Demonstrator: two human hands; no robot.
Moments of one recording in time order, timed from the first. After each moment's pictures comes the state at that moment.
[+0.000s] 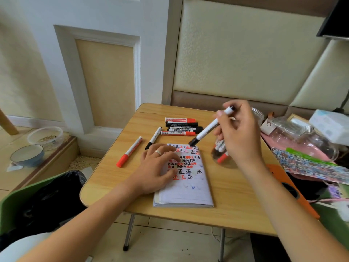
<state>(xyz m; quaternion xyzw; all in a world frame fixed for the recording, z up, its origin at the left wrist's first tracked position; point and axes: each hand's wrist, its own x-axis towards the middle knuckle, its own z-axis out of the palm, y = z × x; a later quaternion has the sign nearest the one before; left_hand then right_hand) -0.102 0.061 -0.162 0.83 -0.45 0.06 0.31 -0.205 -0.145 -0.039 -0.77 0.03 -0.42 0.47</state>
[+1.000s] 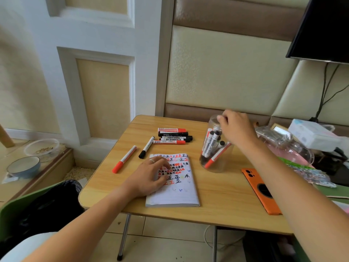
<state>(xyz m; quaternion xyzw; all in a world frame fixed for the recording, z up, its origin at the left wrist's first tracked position) -0.109 0.059 -0.153 0.84 -0.46 0.01 0.28 -0.194 -0.214 0.002 -0.94 0.17 -0.30 0.07</state>
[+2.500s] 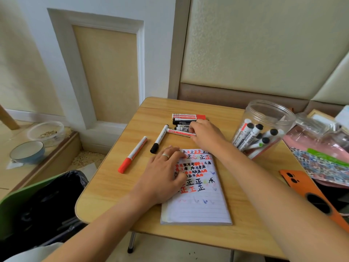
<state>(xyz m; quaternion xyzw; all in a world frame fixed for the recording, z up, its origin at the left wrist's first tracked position) -0.096 0.047 -0.162 0.89 -0.38 0.00 0.25 -0.050 -0.166 -0.118 -0.99 0.03 -0.12 0.01</state>
